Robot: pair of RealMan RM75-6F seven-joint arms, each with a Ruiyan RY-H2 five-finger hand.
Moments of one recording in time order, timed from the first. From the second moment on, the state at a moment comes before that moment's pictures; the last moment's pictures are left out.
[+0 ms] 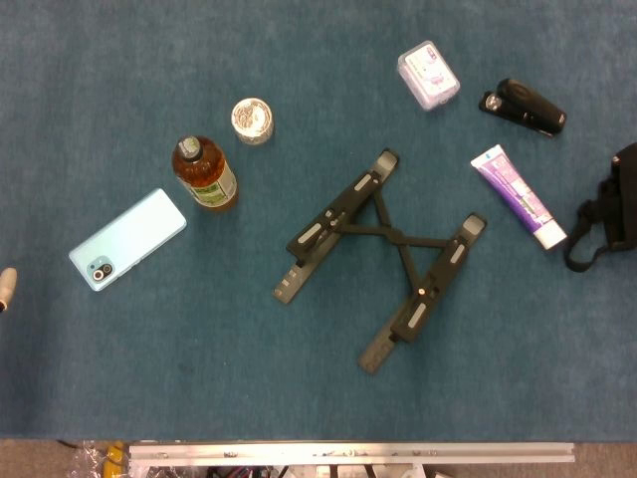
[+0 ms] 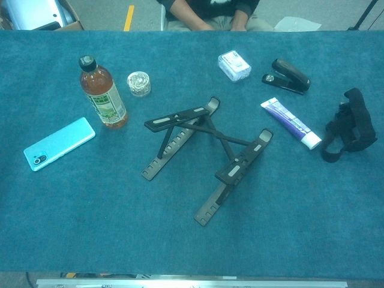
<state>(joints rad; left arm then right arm) -0.04 -1.13 -0.03 -1.75 1.49 1.54 0.21 0.09 -1.00 -0.04 -1.84 -1.68 1.49 -0.04</state>
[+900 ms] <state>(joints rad) -0.04 -1.11 -0.04 -1.79 1.50 1.55 0.22 0.21 -1.07 -0.06 -1.94 -1.86 1.34 -0.02</state>
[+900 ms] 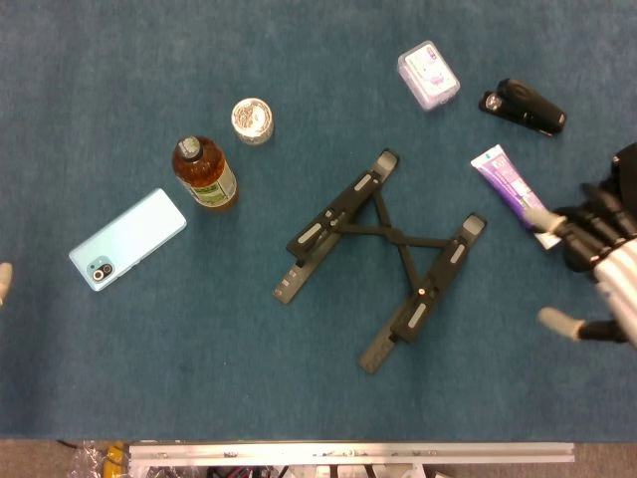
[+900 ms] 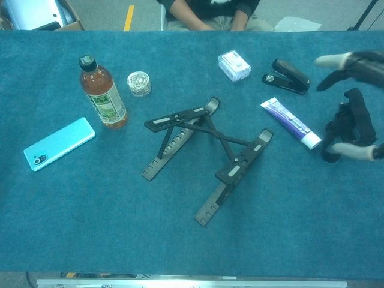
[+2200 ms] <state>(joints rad) -0.04 -1.09 -0.05 -1.76 1.46 1.53 0.19 0.37 -1.54 -0.02 -1.83 -1.75 1.03 -0.47</state>
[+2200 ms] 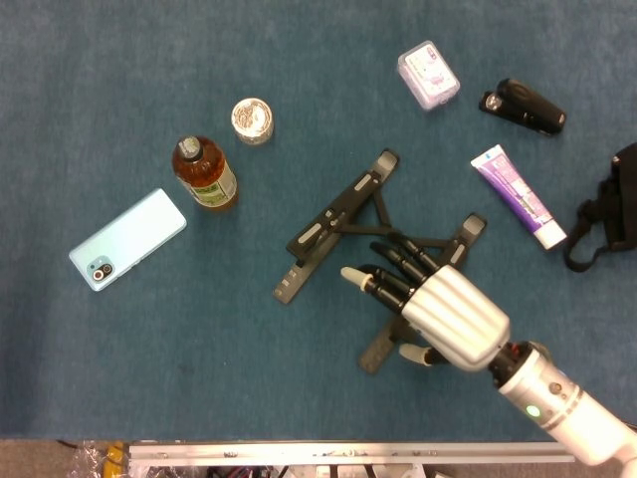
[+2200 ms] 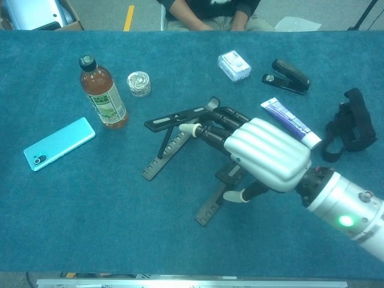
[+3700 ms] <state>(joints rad) -0.08 -1.12 -0.06 -1.77 1.46 1.49 0.23 0.39 -1.40 0.12 -1.70 -1.59 1.26 -0.33</state>
